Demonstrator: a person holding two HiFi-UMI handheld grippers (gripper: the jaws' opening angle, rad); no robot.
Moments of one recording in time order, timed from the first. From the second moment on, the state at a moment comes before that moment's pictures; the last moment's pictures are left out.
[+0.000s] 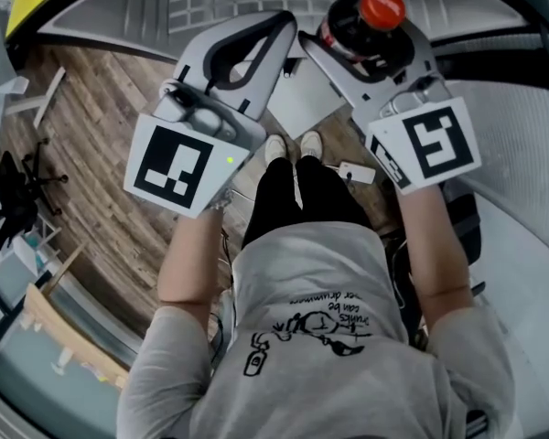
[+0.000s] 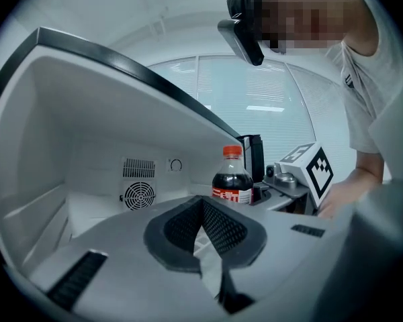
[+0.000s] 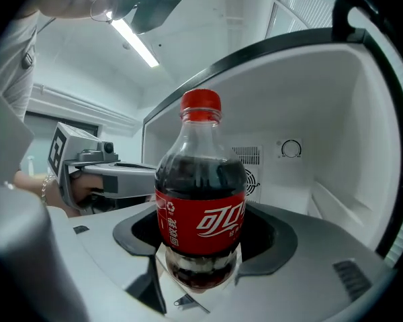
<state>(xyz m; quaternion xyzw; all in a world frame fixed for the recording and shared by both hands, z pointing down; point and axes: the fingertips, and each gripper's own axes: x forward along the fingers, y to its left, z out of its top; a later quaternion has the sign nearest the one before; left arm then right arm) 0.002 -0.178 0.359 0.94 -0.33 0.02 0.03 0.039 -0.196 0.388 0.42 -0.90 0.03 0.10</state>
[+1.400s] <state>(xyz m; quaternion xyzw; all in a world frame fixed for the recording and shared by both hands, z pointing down) 0.010 -0.278 0.389 0.94 -0.33 0.02 0.02 0.043 -0.311 0.409 0.44 -0.89 0.03 0.09</state>
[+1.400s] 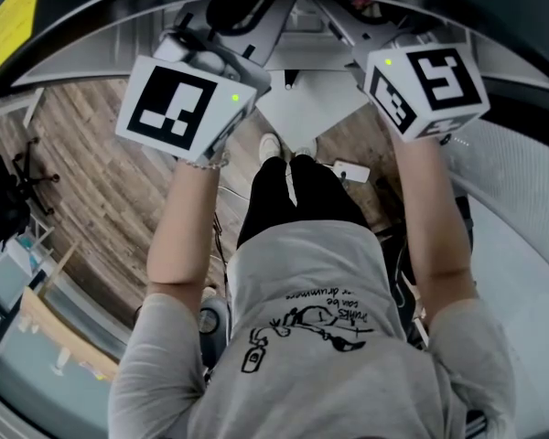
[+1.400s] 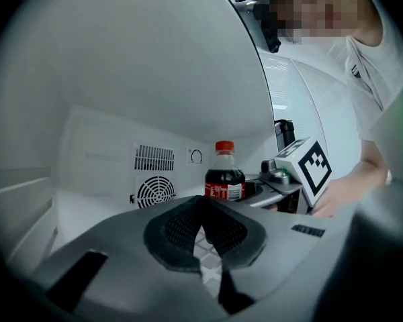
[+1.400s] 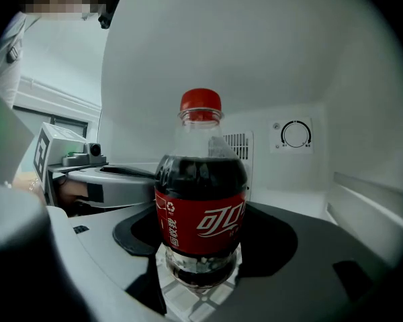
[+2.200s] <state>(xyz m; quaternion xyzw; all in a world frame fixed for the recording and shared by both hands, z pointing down) 0.010 -0.278 0.396 0.94 -0.33 0.04 0.02 0.041 -0.307 0.427 0.45 -0.89 0.05 0.10</state>
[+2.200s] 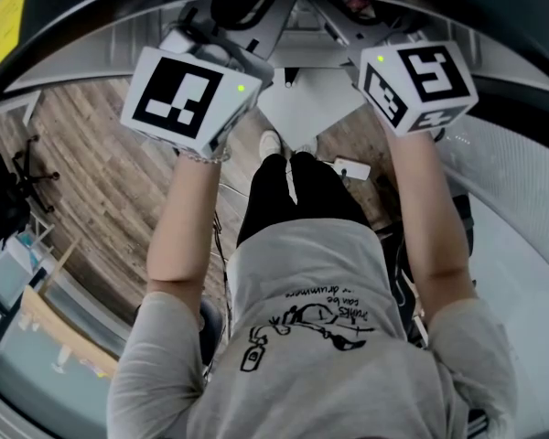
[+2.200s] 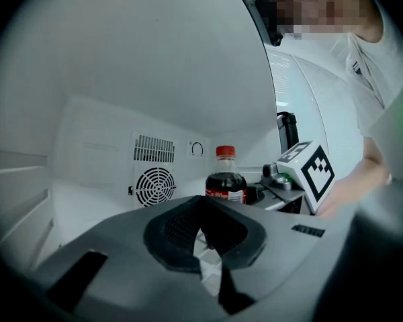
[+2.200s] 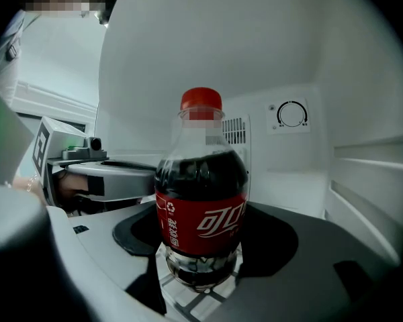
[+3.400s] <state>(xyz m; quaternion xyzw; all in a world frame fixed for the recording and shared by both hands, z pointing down) 0.005 -0.215 0.377 0.93 -0.36 0.03 0.02 0.077 -0.230 0.424 0.46 -0.88 0.08 0.09</state>
